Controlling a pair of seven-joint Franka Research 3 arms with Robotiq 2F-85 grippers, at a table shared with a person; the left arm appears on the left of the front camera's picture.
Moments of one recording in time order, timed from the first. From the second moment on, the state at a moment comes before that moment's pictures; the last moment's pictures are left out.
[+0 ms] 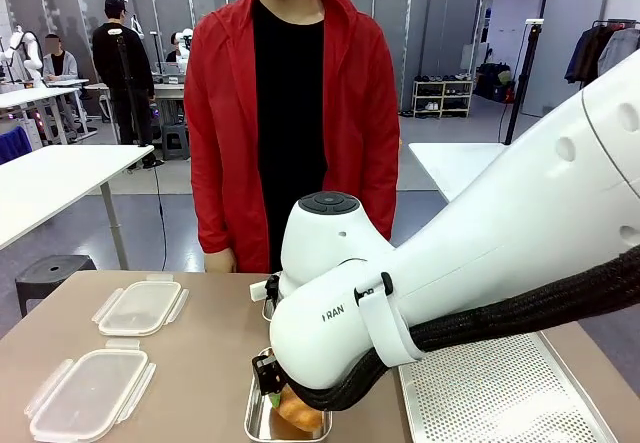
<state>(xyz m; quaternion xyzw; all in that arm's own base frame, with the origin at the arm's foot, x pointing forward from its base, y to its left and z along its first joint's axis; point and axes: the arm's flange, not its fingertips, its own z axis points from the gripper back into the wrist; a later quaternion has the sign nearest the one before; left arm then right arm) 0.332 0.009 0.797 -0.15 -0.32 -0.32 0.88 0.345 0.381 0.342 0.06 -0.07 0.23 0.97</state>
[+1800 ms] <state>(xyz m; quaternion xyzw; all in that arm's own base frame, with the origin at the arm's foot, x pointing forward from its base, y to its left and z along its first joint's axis) 0.332 0.009 0.797 -0.15 -0.32 -0.32 0.88 0.345 0.381 0.342 0.07 -0.07 0.23 0.97</state>
